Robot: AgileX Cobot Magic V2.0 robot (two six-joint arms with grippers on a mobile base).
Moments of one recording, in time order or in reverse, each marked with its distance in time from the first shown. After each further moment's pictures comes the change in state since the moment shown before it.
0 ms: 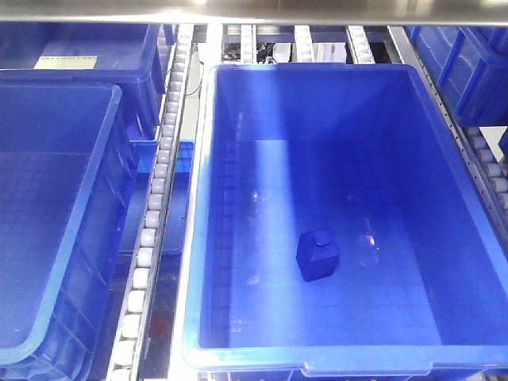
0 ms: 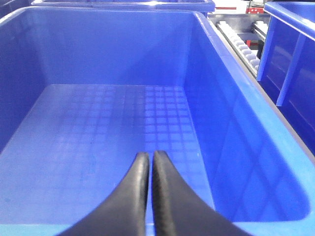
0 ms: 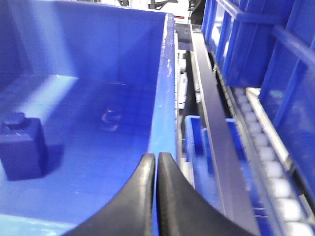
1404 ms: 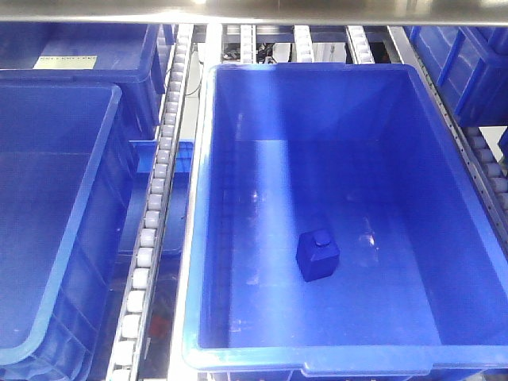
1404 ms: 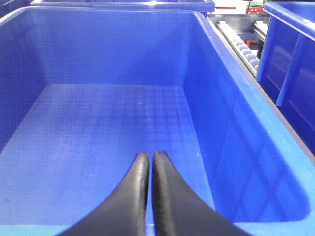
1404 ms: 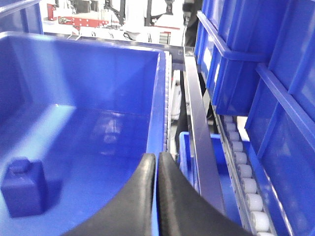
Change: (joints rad) left arm 0.000 0.000 0.000 0.000 0.000 0.000; right arm 0.003 0.096 -0.226 -0.044 0.105 0.012
